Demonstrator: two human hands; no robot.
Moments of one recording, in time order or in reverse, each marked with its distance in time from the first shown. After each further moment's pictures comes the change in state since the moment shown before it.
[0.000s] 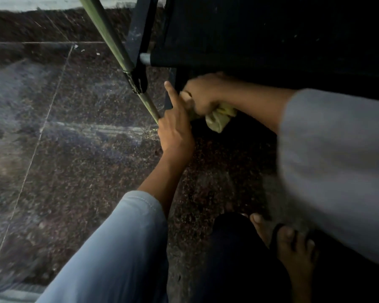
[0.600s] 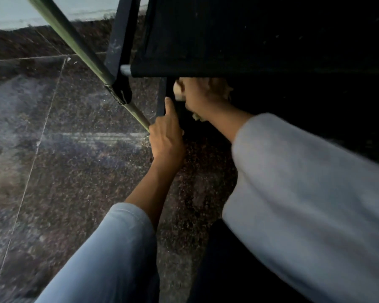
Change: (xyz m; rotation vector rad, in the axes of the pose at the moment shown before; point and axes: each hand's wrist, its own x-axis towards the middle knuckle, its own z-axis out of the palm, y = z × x) left_hand 0.010 -0.006 0.004 0.156 -0.038 0.083; right_hand 0.005 -0.002 0.024 0.273 0.388 0.306
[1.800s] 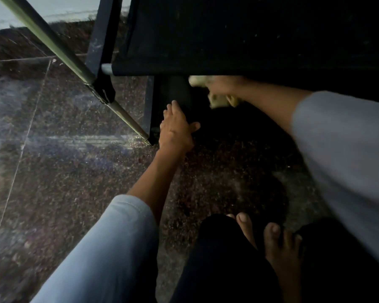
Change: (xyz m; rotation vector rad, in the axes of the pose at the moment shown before) left_hand 0.009 0.029 0.015 -0.378 -0.264 0.024; right_hand -0.018 0.069 -0.042 0.467 -0.198 0.256
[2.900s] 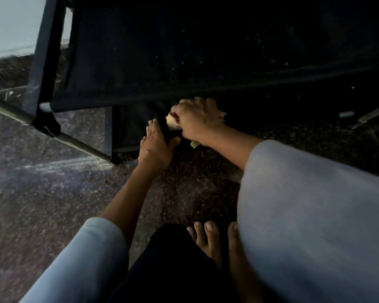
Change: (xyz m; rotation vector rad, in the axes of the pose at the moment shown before) left_hand -0.007 0.027 0.023 0.073 -0.088 0.050; right_hand -0.024 0.038 0.004 -0.596 0.191 -0.272
